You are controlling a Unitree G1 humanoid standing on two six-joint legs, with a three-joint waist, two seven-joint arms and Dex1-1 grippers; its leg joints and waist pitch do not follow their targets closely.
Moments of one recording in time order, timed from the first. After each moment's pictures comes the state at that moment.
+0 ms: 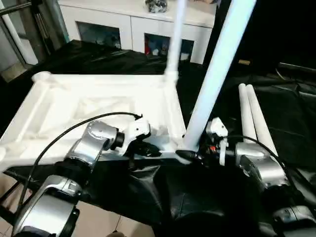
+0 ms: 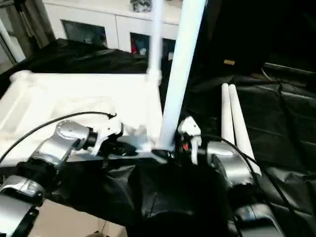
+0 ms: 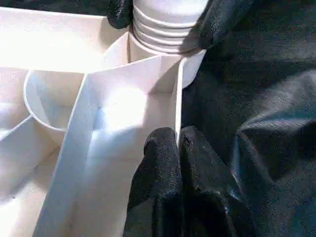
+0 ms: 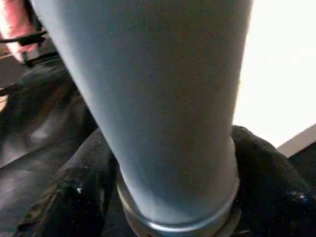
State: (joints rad) left arm -0.67 0.35 -0.29 0.71 0.03 0.03 -1.33; right arm -0.43 -0.33 0.13 0.52 0.20 0.15 1.16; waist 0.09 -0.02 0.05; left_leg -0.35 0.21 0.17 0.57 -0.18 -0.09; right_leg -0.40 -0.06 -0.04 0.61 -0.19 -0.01
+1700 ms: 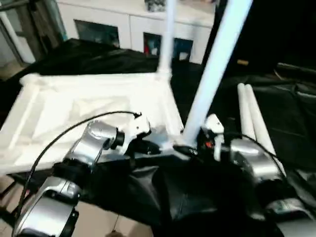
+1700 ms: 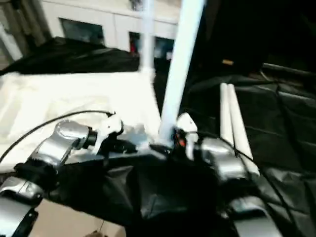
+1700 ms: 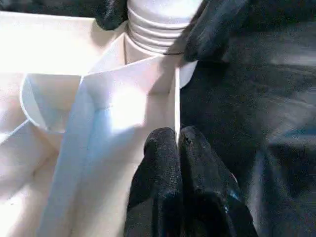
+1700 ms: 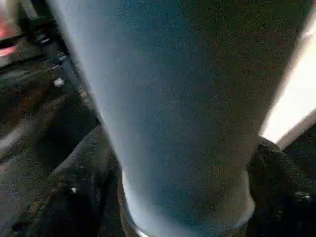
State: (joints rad) left arm -0.65 0.34 -0.28 0.65 0.04 0.10 -1.30; right arm -0.49 -0.31 0.13 0.63 0.17 0.06 1.16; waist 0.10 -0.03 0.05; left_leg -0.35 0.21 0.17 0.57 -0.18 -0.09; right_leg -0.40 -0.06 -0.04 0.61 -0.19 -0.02
